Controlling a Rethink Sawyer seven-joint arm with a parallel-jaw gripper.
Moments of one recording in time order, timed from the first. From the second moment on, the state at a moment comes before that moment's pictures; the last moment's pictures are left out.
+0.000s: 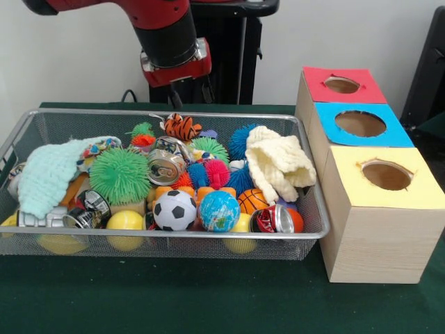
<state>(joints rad) -0.87 -0.63 0.63 1.82 -0.49 0.94 1.66</state>
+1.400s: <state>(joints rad) -0.88 -0.61 0.66 1.74 -0.63 0.87 1.66</state>
